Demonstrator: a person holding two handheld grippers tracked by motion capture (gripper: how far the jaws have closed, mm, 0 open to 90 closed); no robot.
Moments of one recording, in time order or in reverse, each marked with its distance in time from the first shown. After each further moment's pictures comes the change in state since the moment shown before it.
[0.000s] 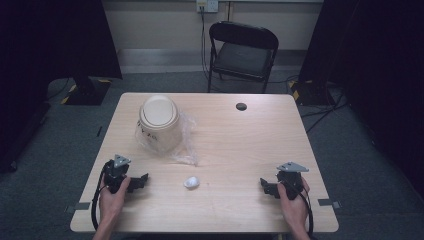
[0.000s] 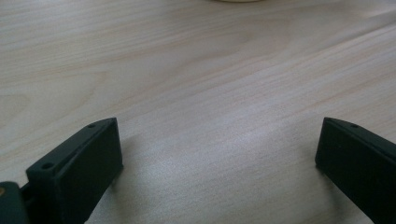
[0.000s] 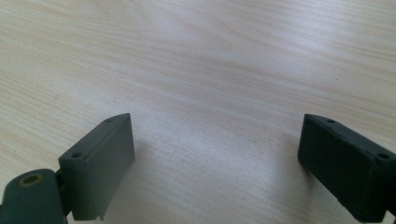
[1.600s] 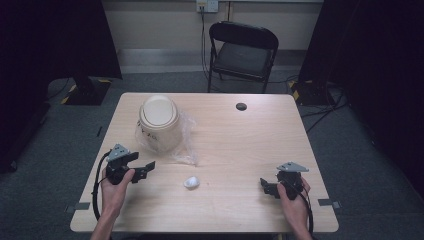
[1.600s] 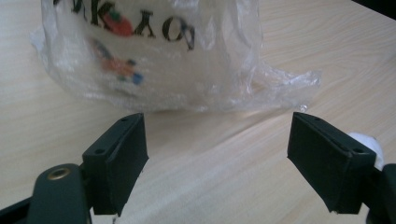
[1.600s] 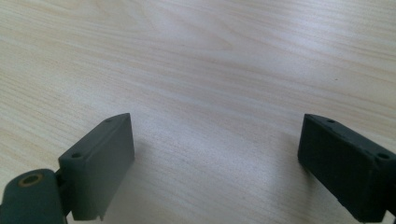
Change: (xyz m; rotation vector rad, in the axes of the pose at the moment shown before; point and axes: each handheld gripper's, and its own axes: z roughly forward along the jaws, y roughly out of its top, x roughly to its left) left arm -0.019 0.046 -0.036 -0.223 -0.221 0.030; right arm 0.000 0.000 0.000 0.000 0.000 0.001
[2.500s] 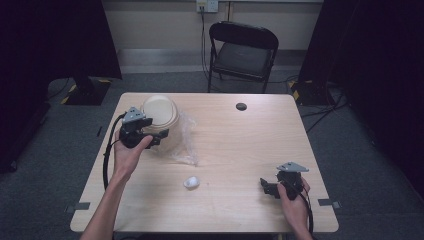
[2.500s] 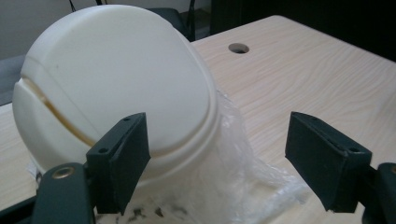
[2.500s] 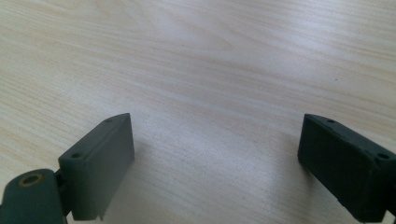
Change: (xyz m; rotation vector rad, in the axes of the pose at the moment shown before) left arm -0.004 0.106 0.034 -0.024 -0.013 0.140; right arm 0.000 0.000 0.000 0.000 0.000 0.000
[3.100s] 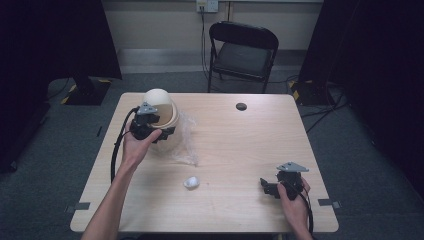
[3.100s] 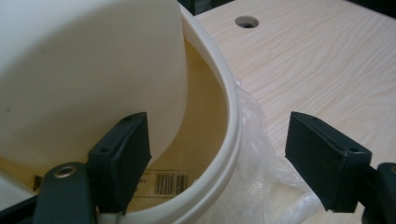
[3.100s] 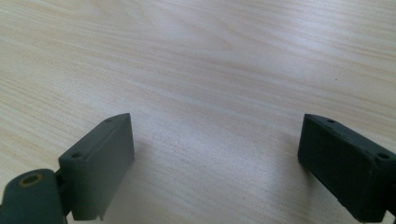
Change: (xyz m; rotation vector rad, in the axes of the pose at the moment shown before) left arm 0.006 0.006 0.037 0.105 0.008 0.035; right arm 0.000 0.000 0.000 0.000 0.000 0.000
